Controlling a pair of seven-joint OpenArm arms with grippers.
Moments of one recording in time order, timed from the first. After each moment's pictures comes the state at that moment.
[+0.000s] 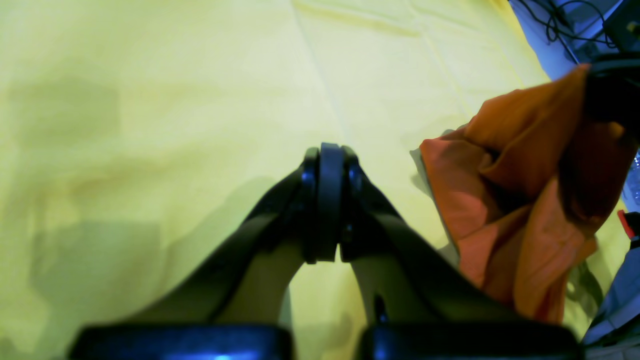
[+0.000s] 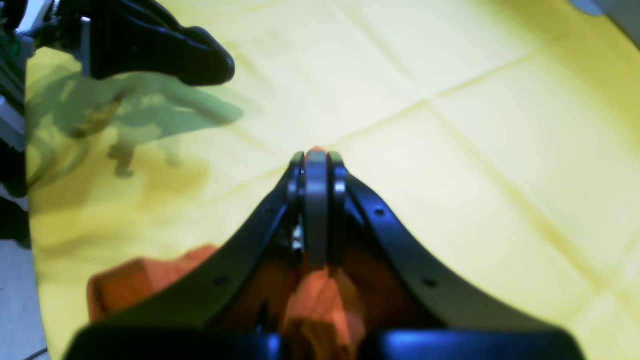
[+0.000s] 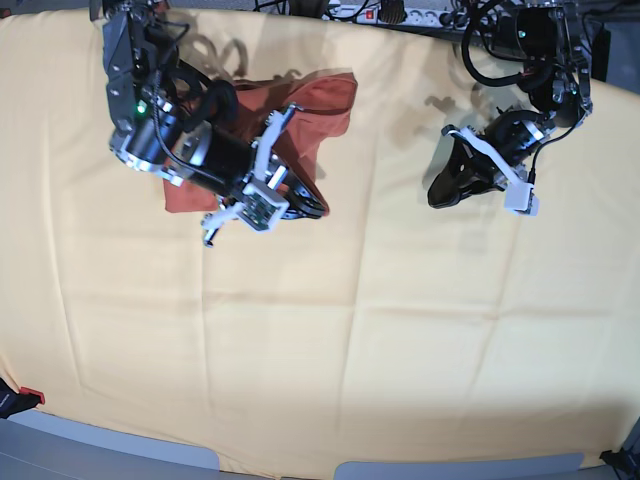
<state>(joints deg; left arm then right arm) 17.0 -16.7 -15.7 100.9 -53.9 -38.9 42.5 -5.4 8.9 -12.2 116.8 22.0 41.7 -46.1</state>
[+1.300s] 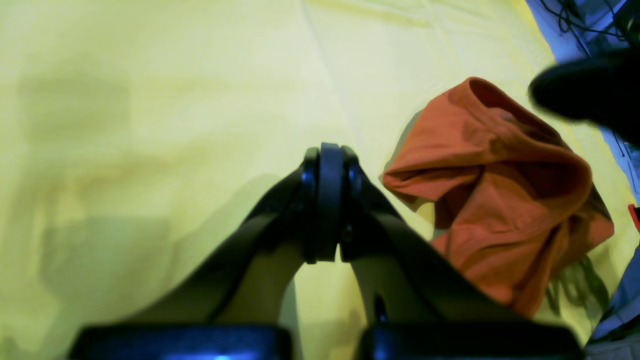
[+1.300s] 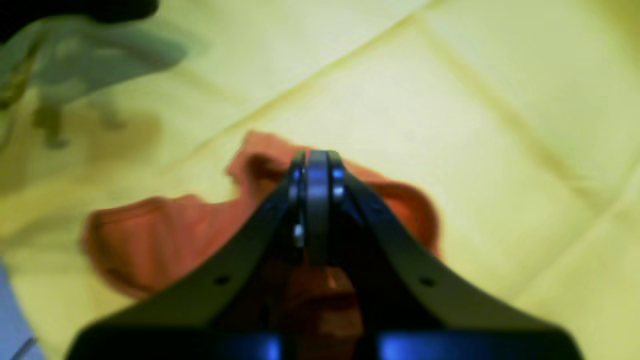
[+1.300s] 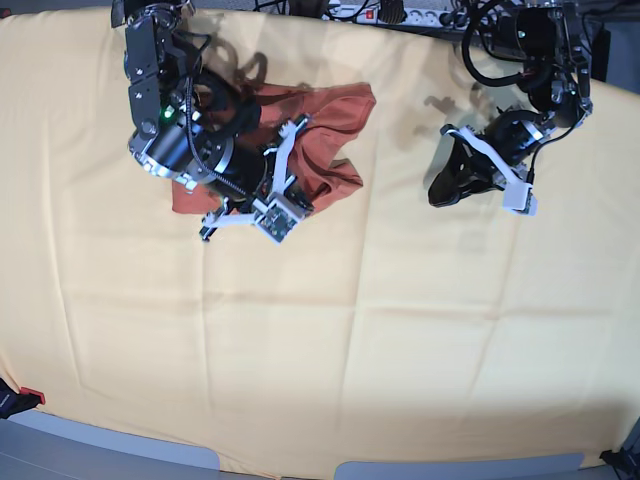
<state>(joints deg) 17.0 -16.6 -15.7 100.9 -52.2 -39.0 42.4 -5.2 4.8 -13.3 119.4 16.0 35.1 -60.8</state>
